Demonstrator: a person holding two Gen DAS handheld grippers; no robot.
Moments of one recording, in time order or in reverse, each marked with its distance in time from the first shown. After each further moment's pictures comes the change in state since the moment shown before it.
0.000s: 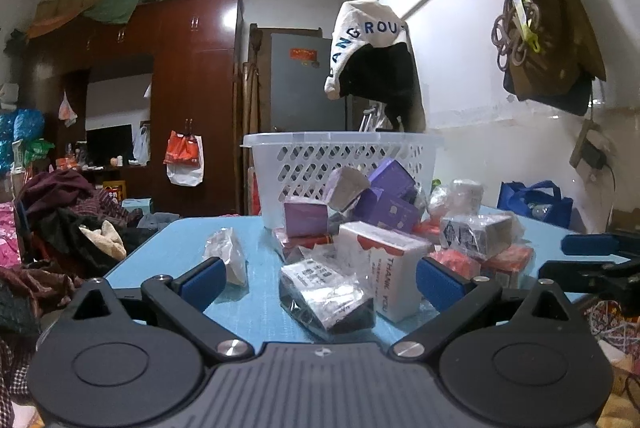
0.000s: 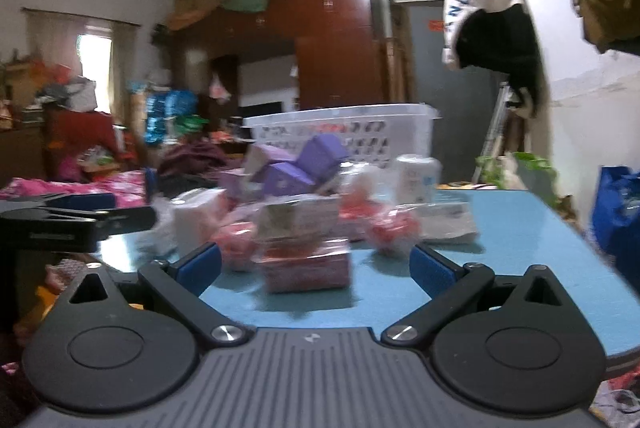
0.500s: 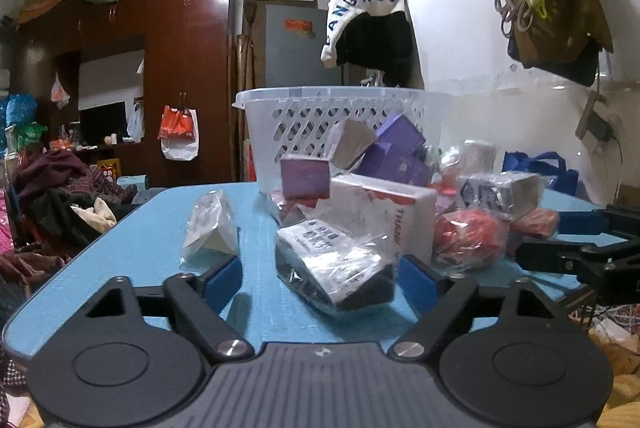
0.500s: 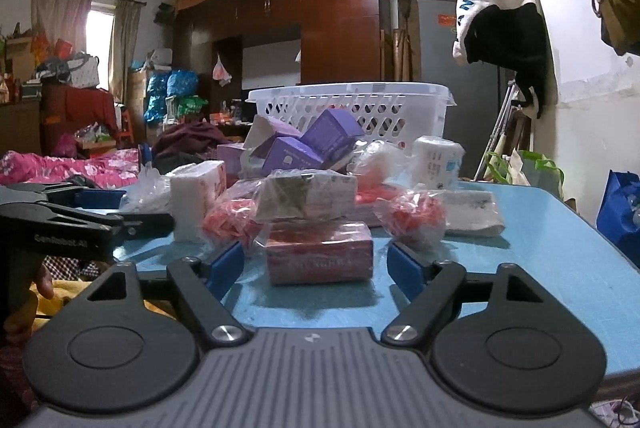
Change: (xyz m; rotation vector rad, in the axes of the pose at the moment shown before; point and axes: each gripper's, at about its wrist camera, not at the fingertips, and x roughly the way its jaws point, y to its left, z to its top) left arm 0.032 0.004 -0.013 0.010 0.092 -0.004; right arm 0.026 0.007 -0.006 -0.050 0.044 -0.033
